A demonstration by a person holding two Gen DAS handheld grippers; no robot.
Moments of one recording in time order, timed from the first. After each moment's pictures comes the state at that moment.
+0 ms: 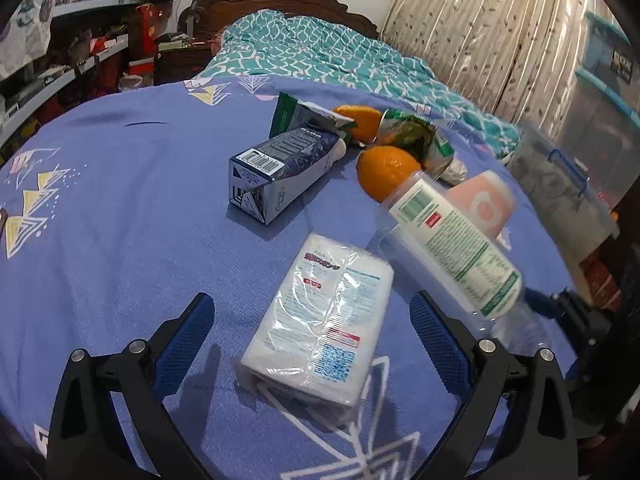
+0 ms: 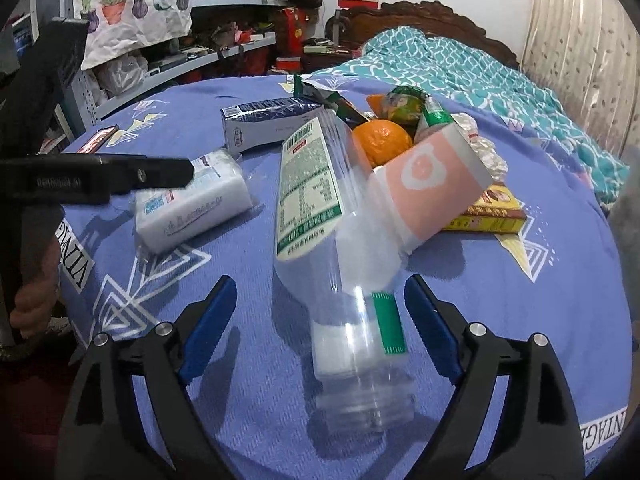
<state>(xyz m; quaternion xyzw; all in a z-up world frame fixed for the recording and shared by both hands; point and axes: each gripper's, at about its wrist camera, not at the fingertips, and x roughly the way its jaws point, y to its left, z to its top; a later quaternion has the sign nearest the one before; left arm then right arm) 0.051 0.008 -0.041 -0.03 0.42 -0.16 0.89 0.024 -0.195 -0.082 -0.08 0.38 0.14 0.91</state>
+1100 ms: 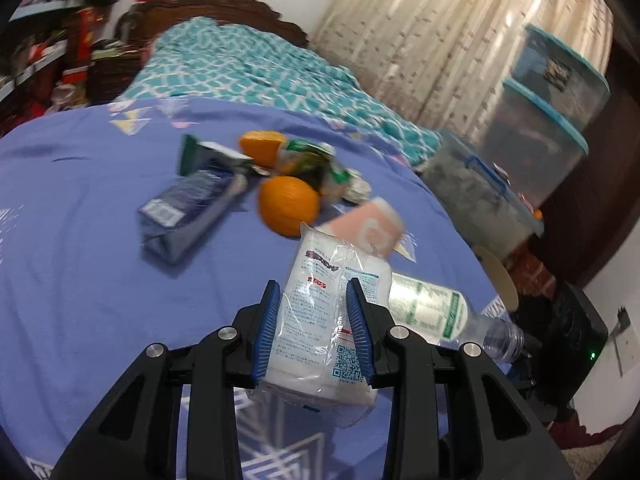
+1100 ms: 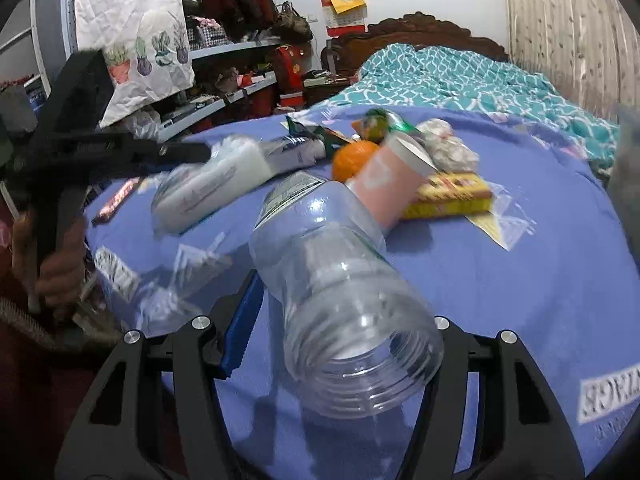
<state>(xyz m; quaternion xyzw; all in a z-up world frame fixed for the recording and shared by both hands) 0.040 -0.020 0.009 -0.07 0.39 -0.31 0.86 -0.037 -0.266 -0.067 0.01 0.34 0.16 0.93</state>
